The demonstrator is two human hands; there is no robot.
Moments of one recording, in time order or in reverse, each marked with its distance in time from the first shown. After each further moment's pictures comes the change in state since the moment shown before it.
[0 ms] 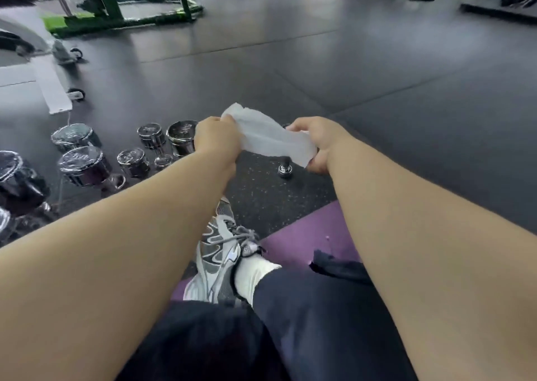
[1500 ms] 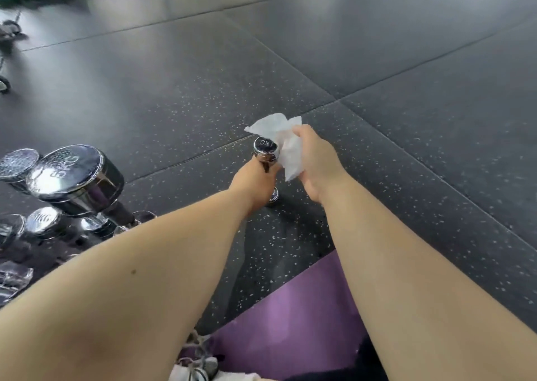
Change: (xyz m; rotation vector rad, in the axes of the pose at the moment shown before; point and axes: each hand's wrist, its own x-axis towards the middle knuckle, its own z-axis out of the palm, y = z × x) left_hand 0.139 -0.097 0.190 0.667 -0.448 0.136; right_hand 0.225 0.021 -0.059 0.027 0.065 -0.206
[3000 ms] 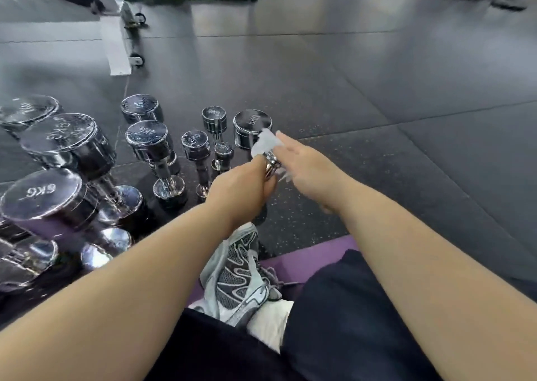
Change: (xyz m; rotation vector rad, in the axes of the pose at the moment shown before) left_hand -0.241 -0.115 -0.152 0.359 0.302 0.167; right_hand -0.240 -0.014 0.162 -0.710 -0.472 -0.245
